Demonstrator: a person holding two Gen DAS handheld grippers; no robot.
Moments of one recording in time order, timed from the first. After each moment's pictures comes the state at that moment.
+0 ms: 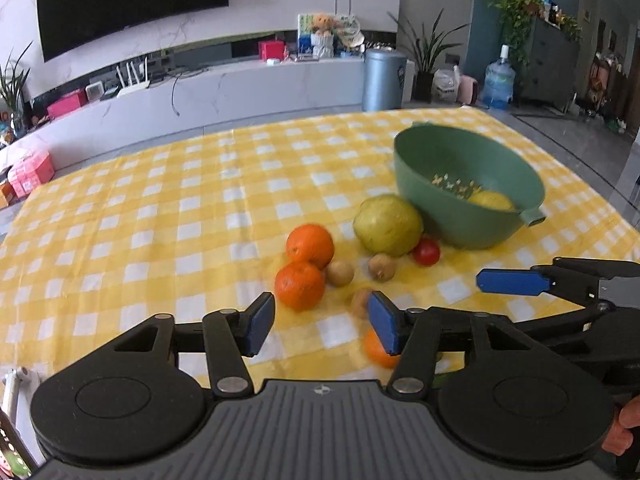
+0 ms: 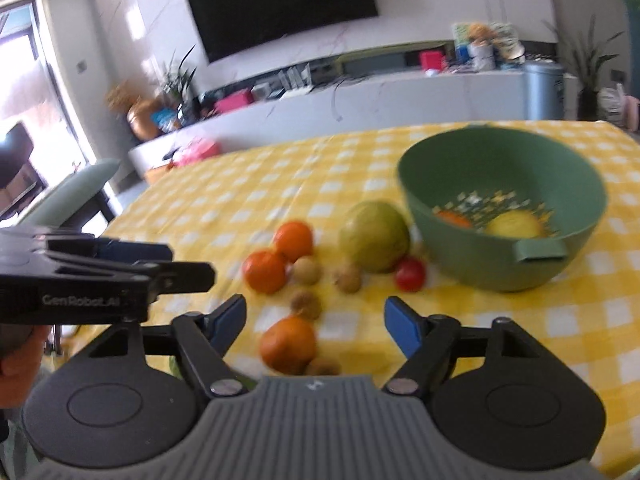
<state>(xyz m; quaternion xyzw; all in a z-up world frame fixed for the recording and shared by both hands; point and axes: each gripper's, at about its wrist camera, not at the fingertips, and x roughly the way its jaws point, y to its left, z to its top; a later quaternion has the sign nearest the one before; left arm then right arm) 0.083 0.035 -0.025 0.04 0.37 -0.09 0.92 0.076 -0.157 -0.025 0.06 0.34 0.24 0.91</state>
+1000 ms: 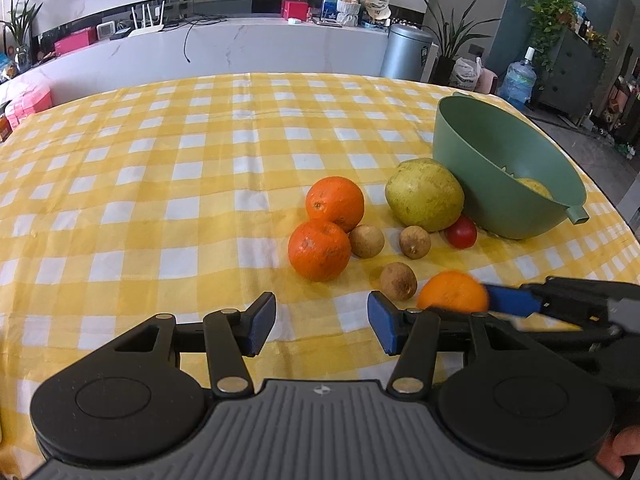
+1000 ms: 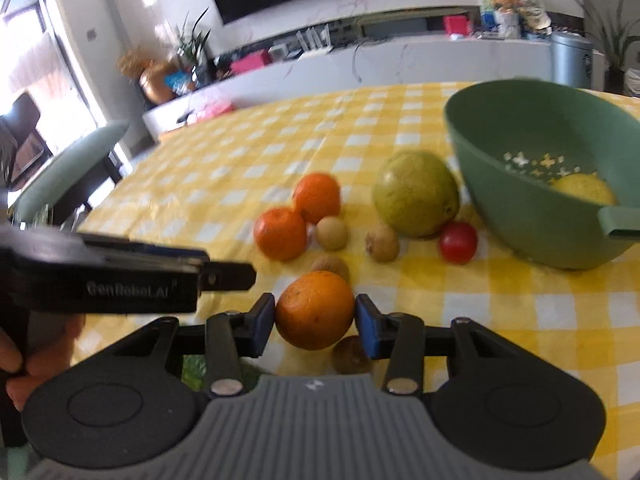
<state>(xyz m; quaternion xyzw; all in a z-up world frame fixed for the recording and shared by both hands) 0.103 0.056 -0.059 -0.03 0.42 -0.08 0.90 0.100 -0.135 -0.058 0.06 0.38 0.26 0.89</state>
